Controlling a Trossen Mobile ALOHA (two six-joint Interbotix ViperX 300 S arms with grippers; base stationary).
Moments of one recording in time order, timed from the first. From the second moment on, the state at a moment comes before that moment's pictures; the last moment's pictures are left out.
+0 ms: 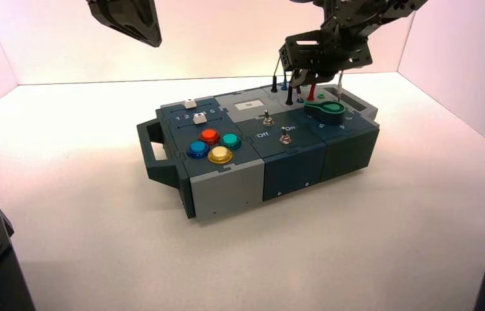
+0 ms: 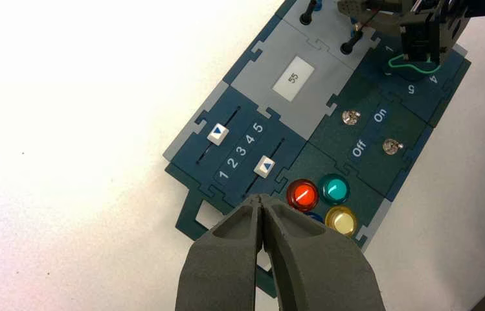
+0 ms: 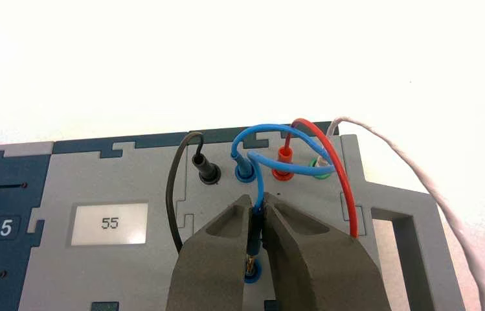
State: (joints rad) left arm -0.53 -0.48 0.91 -0.18 0.57 0.10; right arm 0.46 0.14 0.81 0.07 -0.16 0.06
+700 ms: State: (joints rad) left arm -0.53 -0.48 0.91 -0.18 0.57 0.10; right arm 0.46 0.10 0.82 0.06 -0.09 0.06
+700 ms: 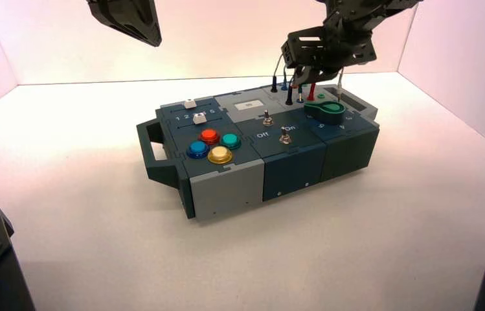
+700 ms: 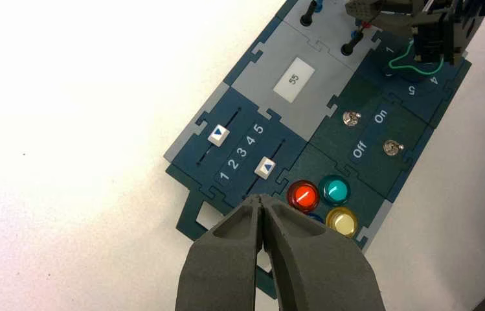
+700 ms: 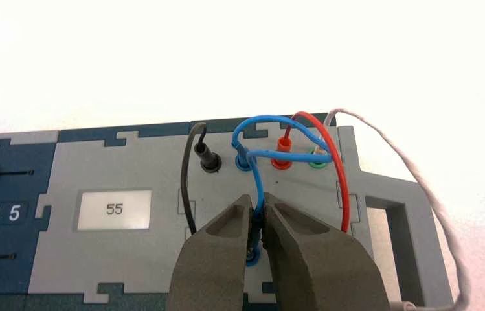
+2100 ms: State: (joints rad) left arm -0.53 -0.49 0.91 -0.18 0.57 0.10; right arm 0.47 0.10 0.73 0.04 0.14 0.05
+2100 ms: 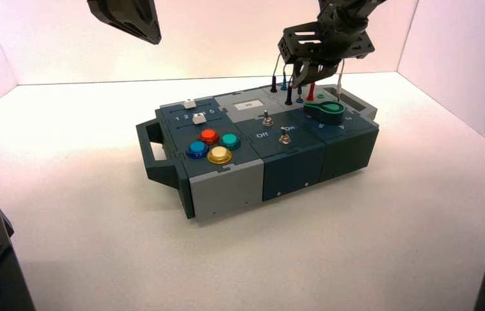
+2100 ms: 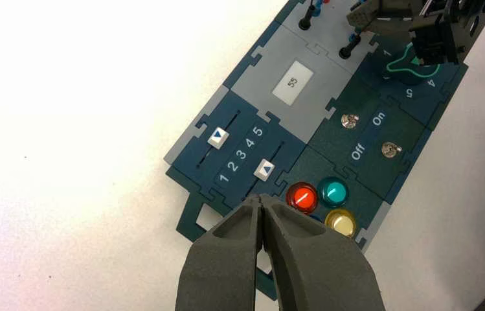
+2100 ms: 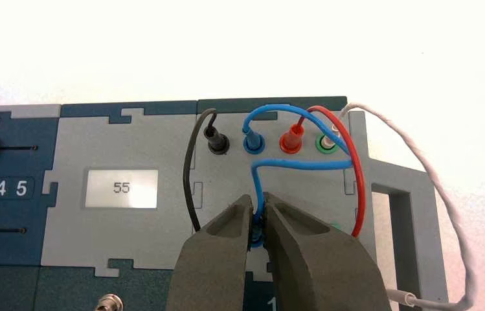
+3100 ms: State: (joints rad) left arm -0.53 -0.50 0.91 -0.18 0.57 0.10; right arm 0.47 0.13 0.67 0.03 0.29 0.06
